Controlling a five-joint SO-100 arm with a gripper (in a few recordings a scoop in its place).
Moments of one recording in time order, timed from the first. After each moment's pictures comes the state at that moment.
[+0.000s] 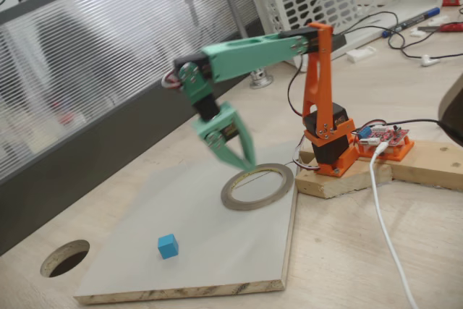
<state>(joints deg) -22.5 96.6 90.7 106.4 98.3</state>
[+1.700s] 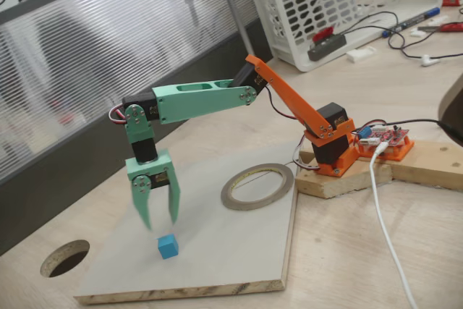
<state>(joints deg) -22.3 60.8 47.7 92.5 98.3</state>
